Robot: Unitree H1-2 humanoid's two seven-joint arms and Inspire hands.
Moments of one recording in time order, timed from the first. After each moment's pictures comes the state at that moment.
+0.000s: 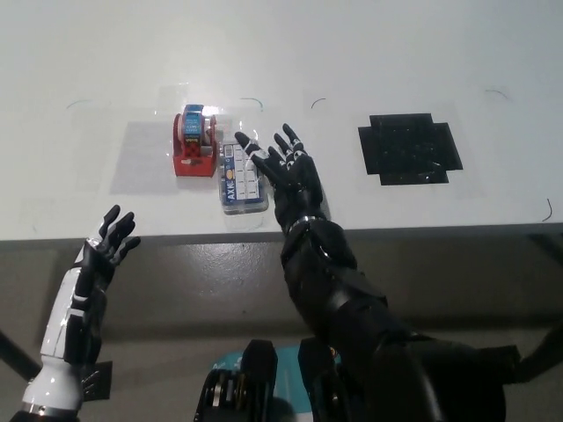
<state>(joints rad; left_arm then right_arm) -0.03 0.19 0.07 -0.16 -0.08 -0.25 -0.11 -1.10 0.28 -0.45 1.42 0.32 -0.36 -0.08</state>
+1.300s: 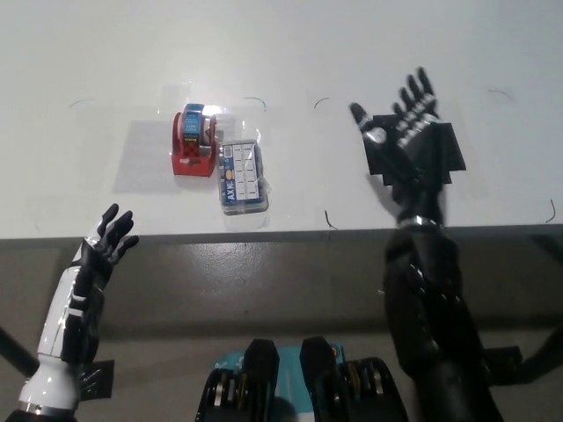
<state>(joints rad) -0.03 0.20 0.07 -0.16 -0.09 -0.25 -0.11 -0.66 0.15 -0.17 0.58 0.15 -0.37 -0.17</state>
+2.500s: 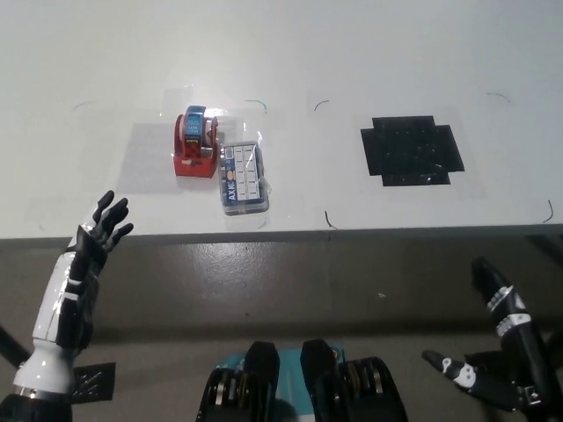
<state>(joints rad) -0.07 0.22 0.08 -0.14 -0.08 -0.23 -0.12 0.07 -0.20 0.09 -0.02 0.03 -0.39 0.05</state>
